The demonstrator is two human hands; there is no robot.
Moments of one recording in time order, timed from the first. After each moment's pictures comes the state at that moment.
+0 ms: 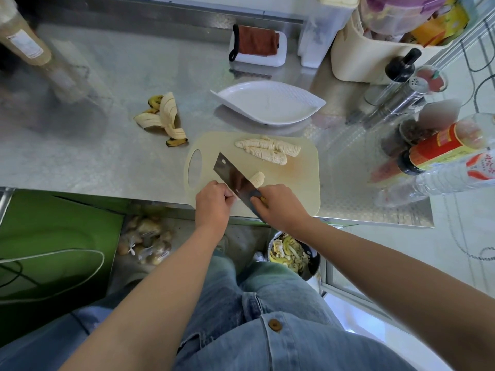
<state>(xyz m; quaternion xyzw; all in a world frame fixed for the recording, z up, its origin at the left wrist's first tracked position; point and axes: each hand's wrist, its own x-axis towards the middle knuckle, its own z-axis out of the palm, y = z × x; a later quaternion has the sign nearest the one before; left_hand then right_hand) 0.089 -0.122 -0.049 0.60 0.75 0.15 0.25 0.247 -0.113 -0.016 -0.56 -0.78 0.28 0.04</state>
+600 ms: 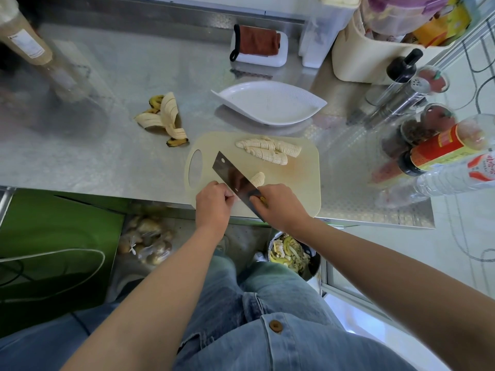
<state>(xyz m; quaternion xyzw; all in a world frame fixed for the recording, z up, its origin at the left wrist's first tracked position) 0.087 -0.123 -0.050 0.60 0.74 0.16 0.24 0.247 -0.110 -0.027 -0.56 -0.78 0.27 0.05</state>
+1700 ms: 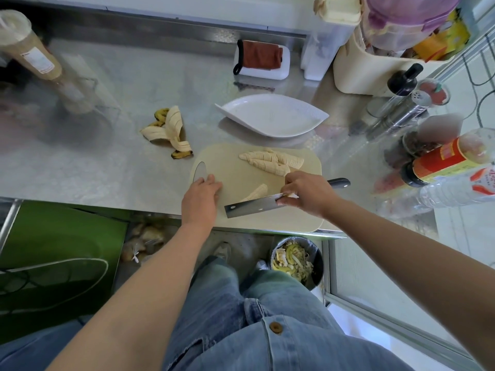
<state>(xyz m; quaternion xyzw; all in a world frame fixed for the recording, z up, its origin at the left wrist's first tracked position) 0.051 -0.097 -0.045 0.67 0.71 0.08 0.20 0.305 -0.054 -0.005 -0.46 -0.87 0.19 -0.04</state>
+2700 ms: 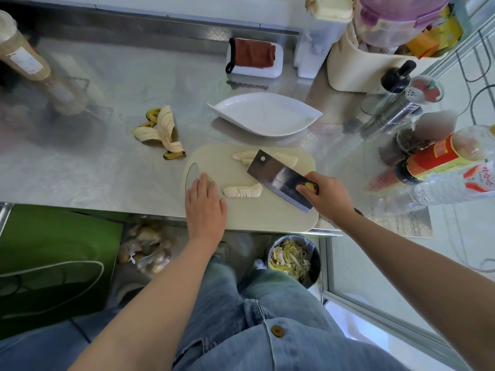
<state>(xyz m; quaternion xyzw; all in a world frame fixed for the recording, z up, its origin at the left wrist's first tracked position) 0.080 -0.115 -0.055 0.67 0.73 0.04 0.13 0.347 -0.073 -0.024 -0.66 -0.70 0.23 0.11</state>
